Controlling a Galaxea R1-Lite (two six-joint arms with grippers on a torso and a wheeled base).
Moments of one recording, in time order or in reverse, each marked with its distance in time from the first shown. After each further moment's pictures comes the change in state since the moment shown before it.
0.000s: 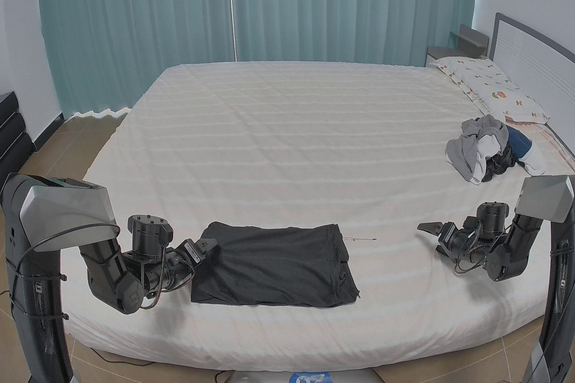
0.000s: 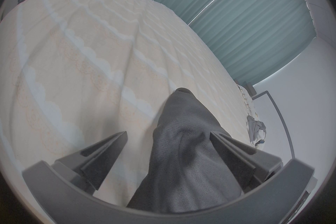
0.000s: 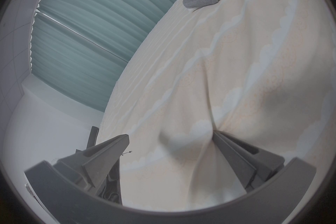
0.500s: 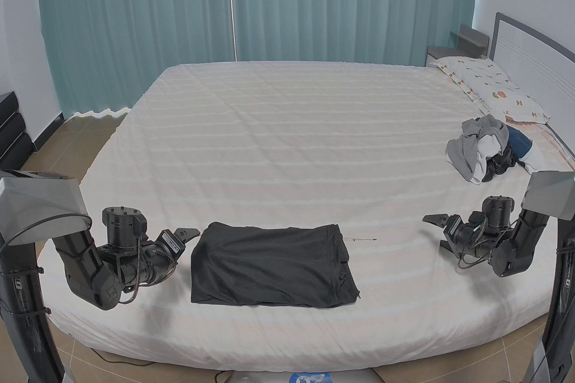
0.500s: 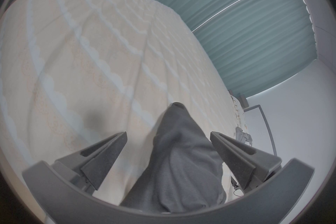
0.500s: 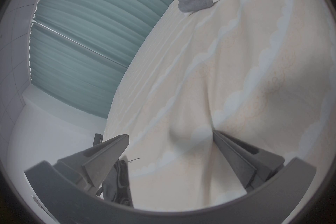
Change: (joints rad) left arm 0.087 -0.120 0.081 -0.018 -0.094 -0.080; right arm -0.018 -0.093 0.044 0.011 -0.014 0.072
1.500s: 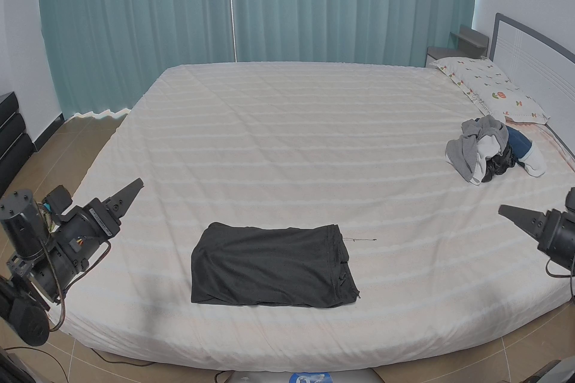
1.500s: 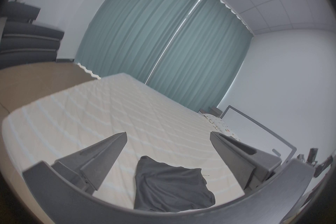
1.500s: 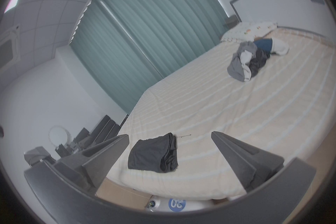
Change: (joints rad) left arm 0.027 -0.657 0.348 -0.204 0.066 0.436; right arm 0.049 -1.340 0.379 0.708 -0.016 -0.345
